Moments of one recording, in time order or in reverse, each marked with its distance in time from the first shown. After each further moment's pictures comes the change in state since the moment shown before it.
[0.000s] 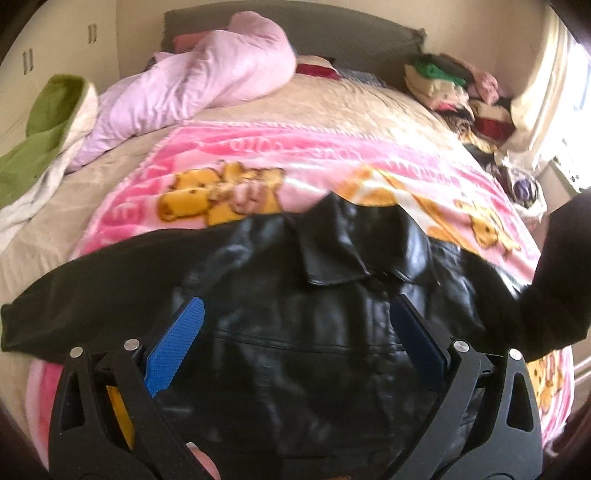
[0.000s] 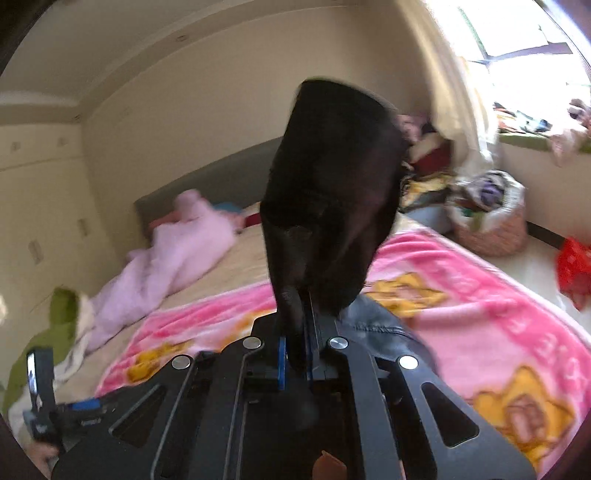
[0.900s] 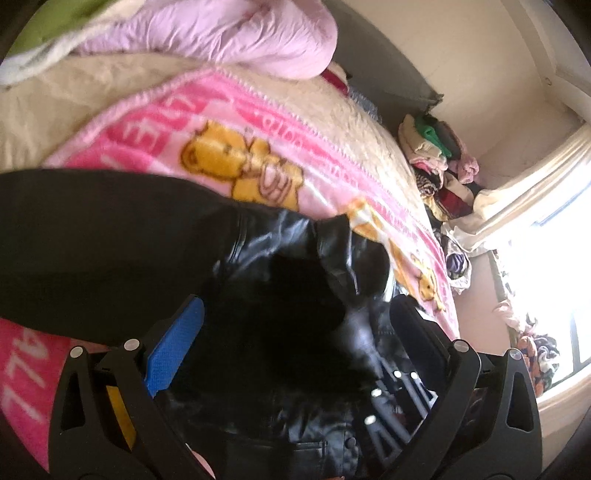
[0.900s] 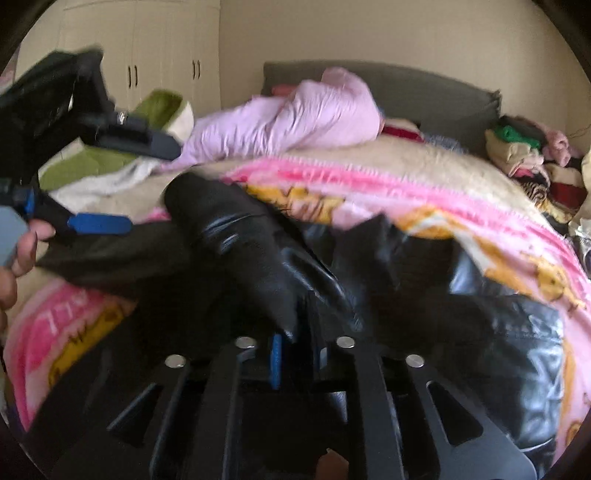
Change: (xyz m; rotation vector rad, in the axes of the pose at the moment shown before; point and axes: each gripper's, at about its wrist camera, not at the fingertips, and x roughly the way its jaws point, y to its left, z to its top) left arm 0.013 0.125 -0.012 -0.388 0.070 -0.363; right arm 0.110 0.211 -0.189 -0.476 0.404 0.264
